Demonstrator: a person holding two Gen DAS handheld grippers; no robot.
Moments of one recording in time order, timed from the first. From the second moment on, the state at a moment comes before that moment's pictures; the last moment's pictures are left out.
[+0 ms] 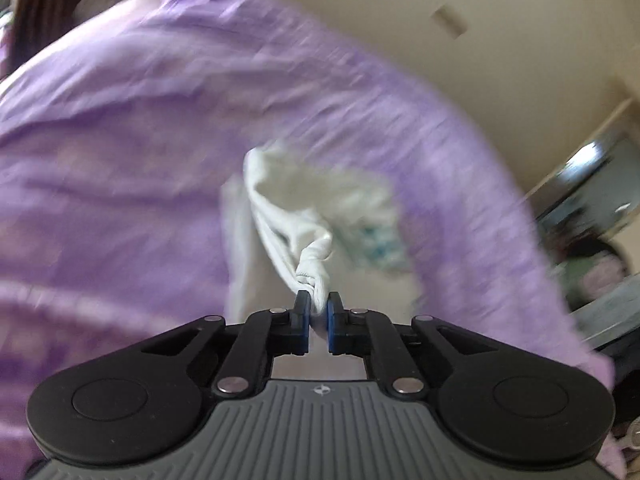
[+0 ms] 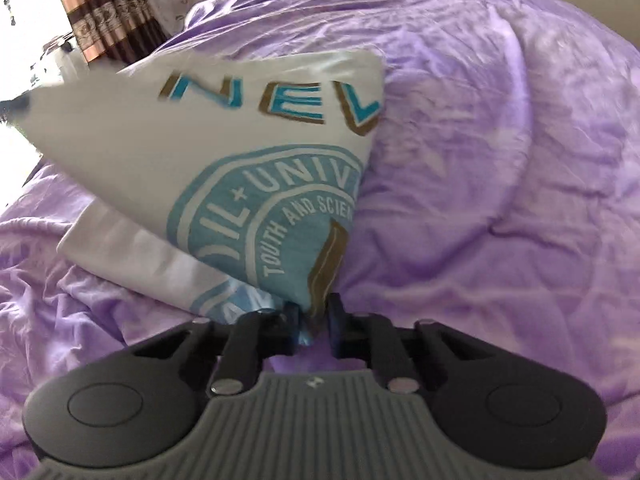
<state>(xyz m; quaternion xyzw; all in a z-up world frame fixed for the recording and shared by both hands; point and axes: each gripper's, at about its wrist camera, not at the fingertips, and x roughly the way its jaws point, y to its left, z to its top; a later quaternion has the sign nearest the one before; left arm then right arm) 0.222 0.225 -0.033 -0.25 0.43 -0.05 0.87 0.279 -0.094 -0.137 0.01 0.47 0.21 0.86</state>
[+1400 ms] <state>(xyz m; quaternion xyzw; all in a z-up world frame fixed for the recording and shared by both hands) 0.279 0.209 -0.060 -0.19 0.46 -0.08 0.87 0.325 -0.095 -0.113 0.04 0.45 0.24 0.86</state>
